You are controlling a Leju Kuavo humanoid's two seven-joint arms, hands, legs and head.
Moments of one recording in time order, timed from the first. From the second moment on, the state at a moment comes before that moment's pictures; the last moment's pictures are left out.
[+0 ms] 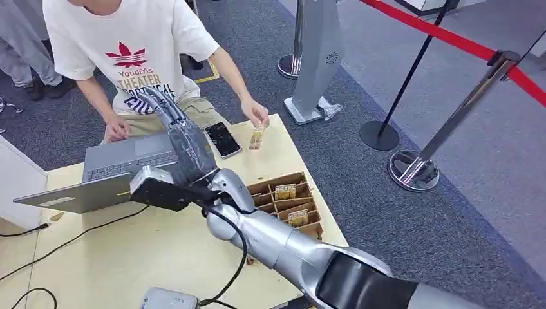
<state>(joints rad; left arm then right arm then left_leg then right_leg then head) -0.13 -0.06 0.79 -0.24 -1.05 0.27 0.22 -0.63 0.17 0.66 -1.07 0.45 -0.55 -0.33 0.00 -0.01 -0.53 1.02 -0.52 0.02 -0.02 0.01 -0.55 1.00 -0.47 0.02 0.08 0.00</state>
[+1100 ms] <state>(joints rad) -0.05 -0.05 0.90 -0.23 -0.96 0.28 0.14 -0.21 -0.14 0.60 -1.48 0.85 -0.47 -0.19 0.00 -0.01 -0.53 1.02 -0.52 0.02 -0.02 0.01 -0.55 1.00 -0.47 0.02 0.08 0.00</state>
